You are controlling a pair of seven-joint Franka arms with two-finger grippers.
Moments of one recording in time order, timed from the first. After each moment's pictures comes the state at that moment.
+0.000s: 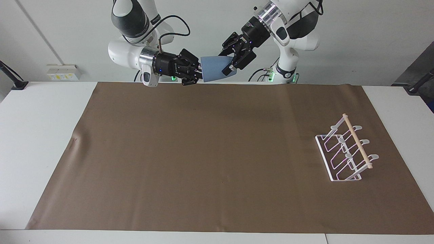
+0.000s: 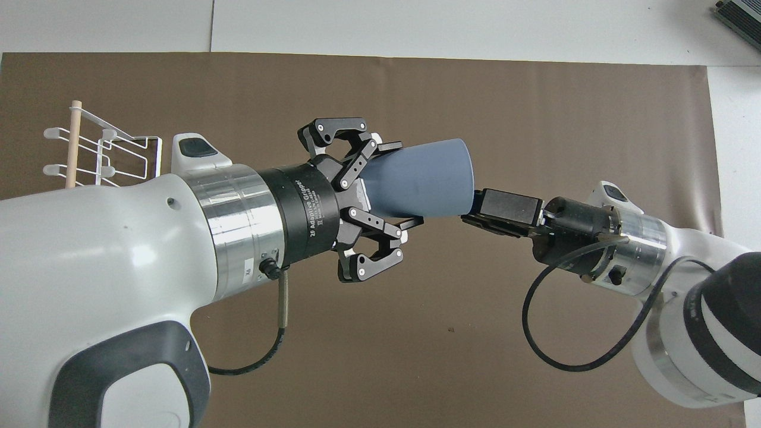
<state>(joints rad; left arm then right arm) -0.43 -0.09 -0.21 -1.73 -0.66 2.35 -2.04 0.17 -0.24 0.06 -2.21 1.79 2.07 -0.51</state>
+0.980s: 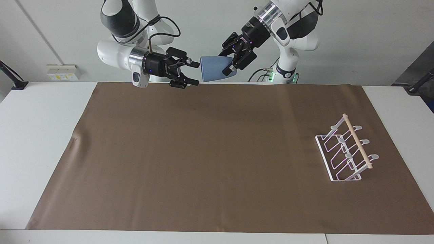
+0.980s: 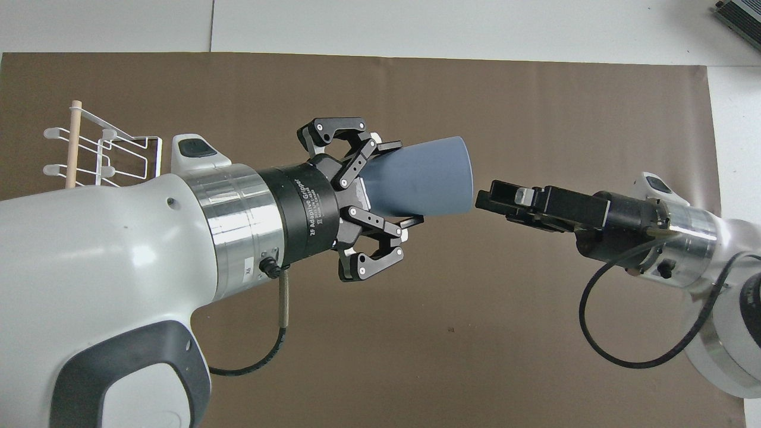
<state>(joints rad) -0.43 -0.09 -0.21 -1.74 -0.66 2.35 -2.05 0.03 -0.24 0.05 -2.21 1.68 1.91 -0.51</state>
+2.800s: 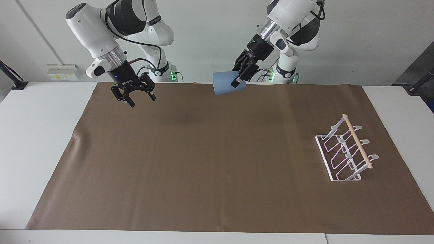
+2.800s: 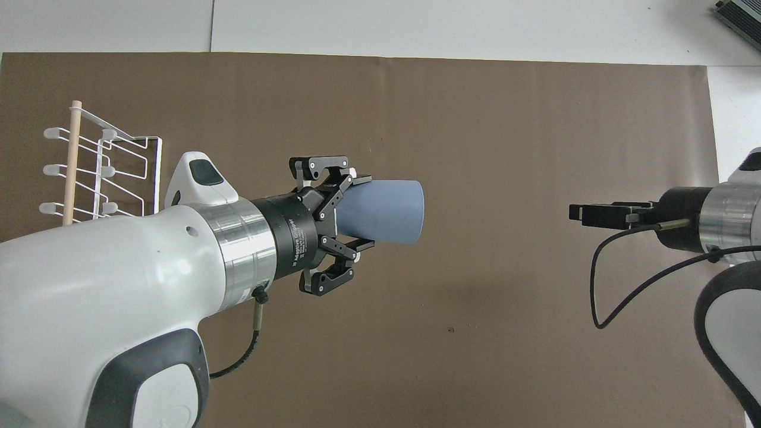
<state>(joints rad) -0.40 -0.17 -0.20 -1.92 -0.54 2.34 -1.75 -0.06 -0.23 0.06 -2.09 0.32 2.08 -0.18</state>
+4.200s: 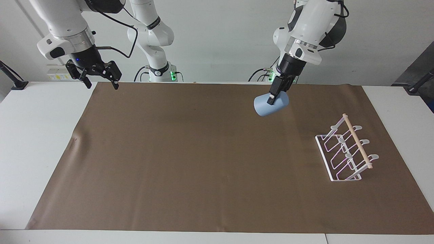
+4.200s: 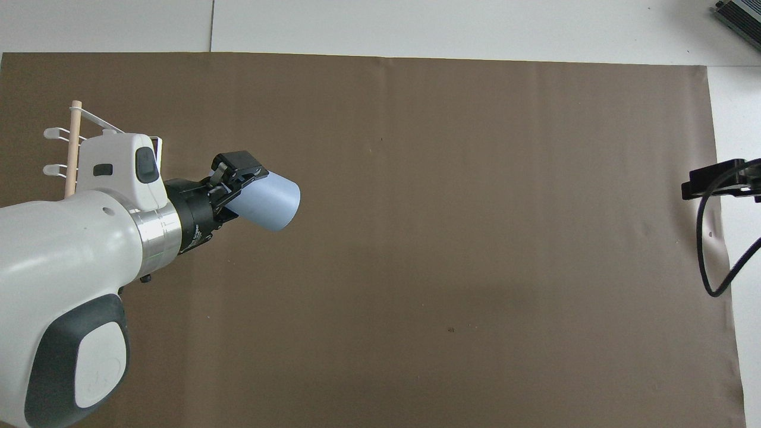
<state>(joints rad) -0.20 -0.23 -0.19 -2.07 -0.25 2.32 -0.99 -0.11 0.01 0.04 -1.51 0.00 1.52 -0.01</state>
